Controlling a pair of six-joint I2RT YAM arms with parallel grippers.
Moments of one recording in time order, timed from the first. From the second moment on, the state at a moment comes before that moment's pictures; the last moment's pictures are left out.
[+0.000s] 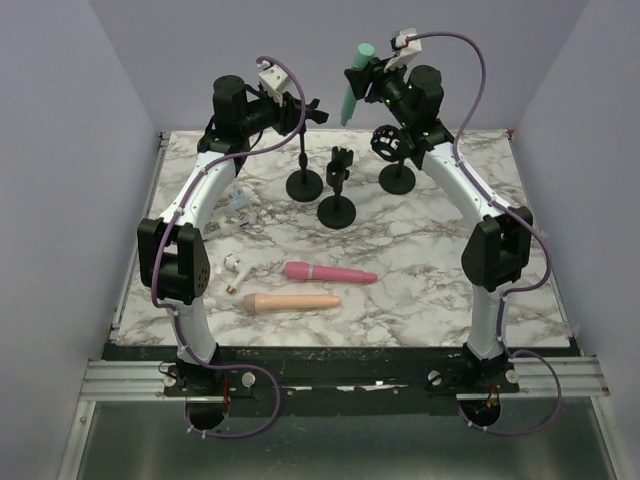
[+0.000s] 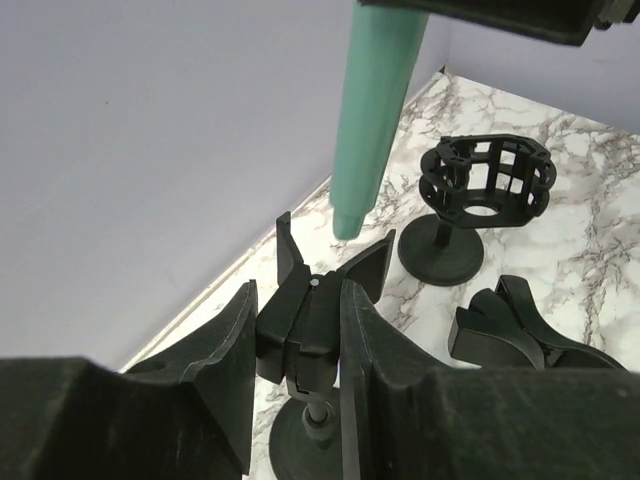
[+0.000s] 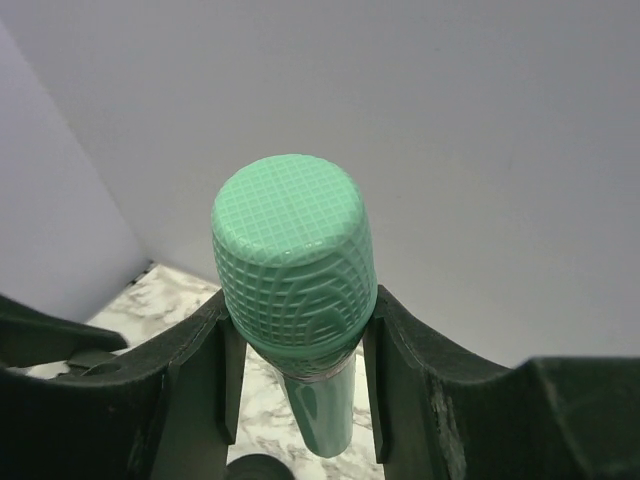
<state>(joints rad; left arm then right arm) -0.21 1.88 1.74 0.10 0.69 0.12 0.39 2.04 1.98 0.28 -0.17 0.13</state>
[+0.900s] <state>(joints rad) -0.21 1.69 1.75 -0.09 0.46 -0.14 0.36 1.44 1.50 0.05 -0.05 -0.18</state>
